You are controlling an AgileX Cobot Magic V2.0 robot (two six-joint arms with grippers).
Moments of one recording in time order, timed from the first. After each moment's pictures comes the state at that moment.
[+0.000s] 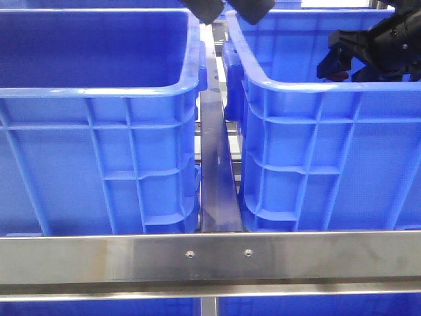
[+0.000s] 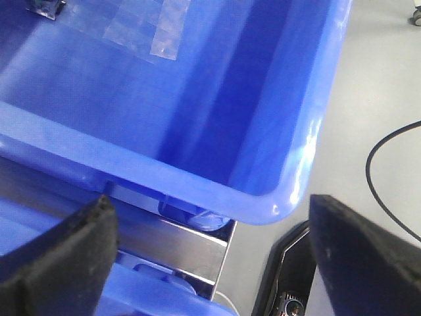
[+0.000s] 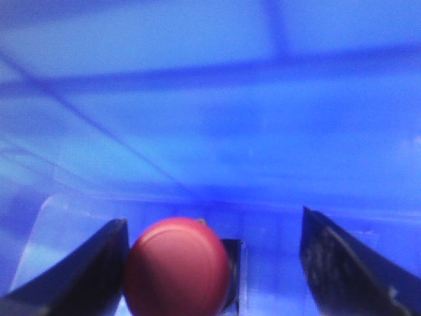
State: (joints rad) left arm -0.67 1.58 -1.47 -0.43 0.93 0.68; right arm -0.05 1.93 -1.29 1.58 0.37 -1.44
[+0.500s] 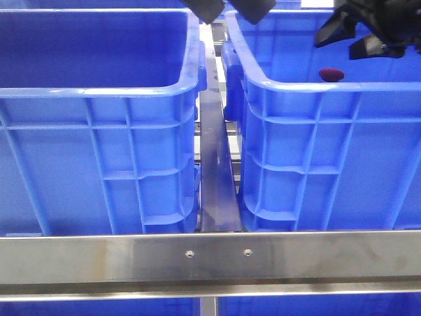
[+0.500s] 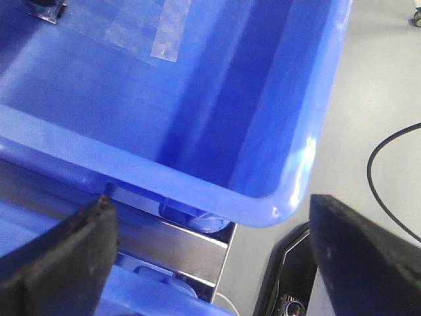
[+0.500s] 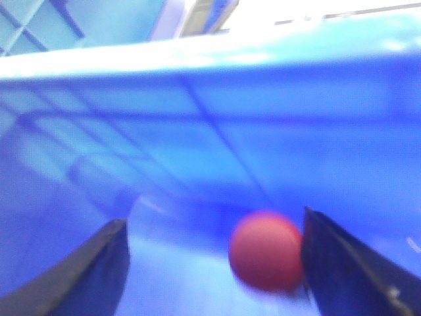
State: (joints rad) left arm -0.67 1.58 -1.47 -0.43 0.93 0.68; right arm -0.05 1.76 -1.19 1.58 0.45 -1.44
